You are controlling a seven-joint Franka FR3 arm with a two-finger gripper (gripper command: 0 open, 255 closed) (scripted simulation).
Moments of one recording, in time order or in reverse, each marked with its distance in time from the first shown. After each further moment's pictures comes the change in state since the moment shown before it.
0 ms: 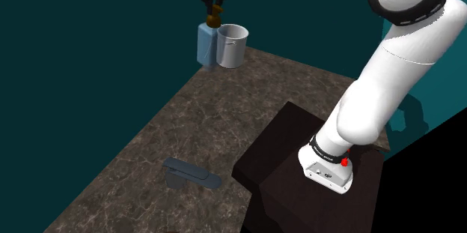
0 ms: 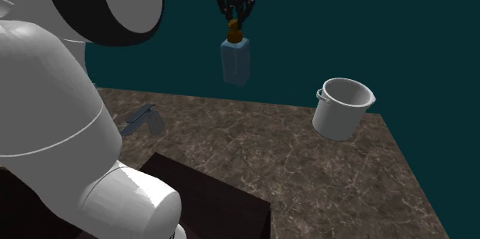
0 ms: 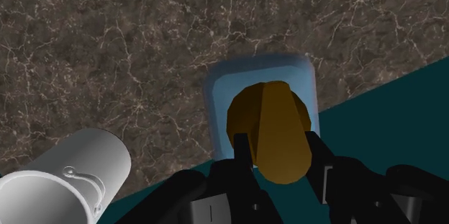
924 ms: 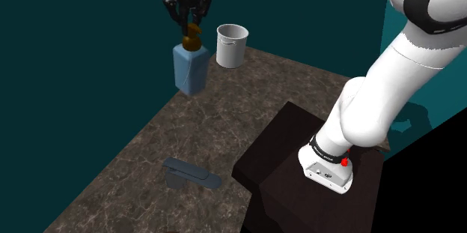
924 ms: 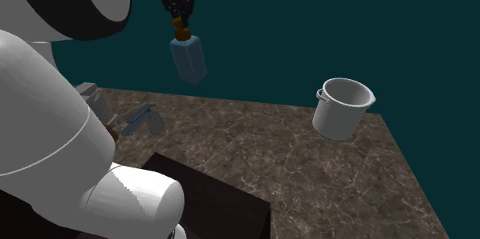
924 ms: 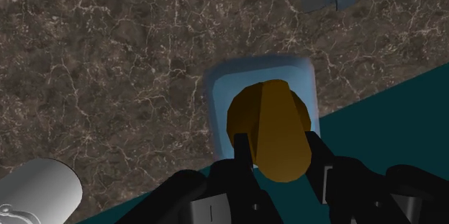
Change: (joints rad) arm 0.163 -0.097 0.167 -0.107 -0.002 0.012 0.330
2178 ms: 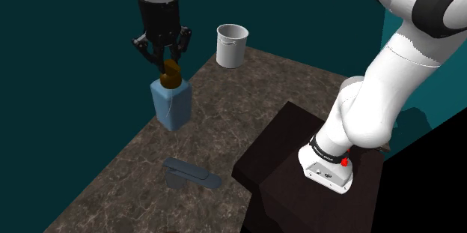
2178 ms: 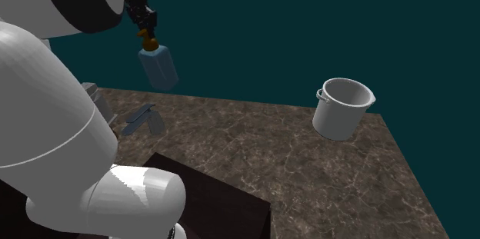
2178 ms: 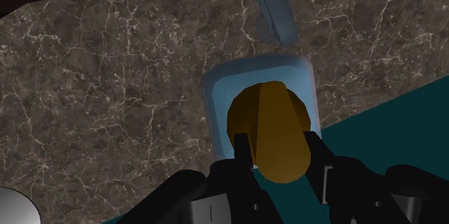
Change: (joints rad) arm 0.116 0.041 0.125 -0.060 -0.011 0.100 0.244
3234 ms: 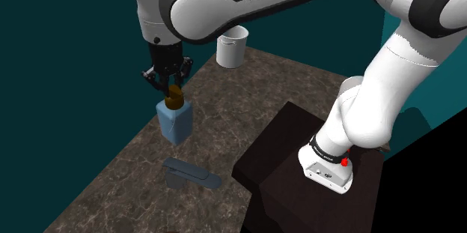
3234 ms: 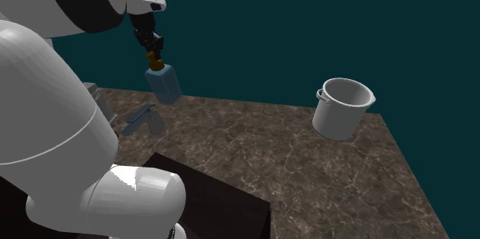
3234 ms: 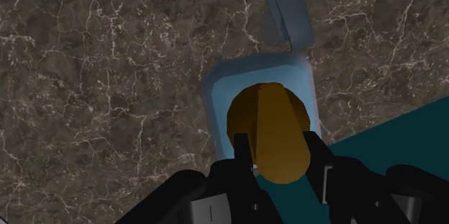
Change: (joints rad) arm 0.001 0.014 0.001 -0.201 -0.004 0.215 0.004
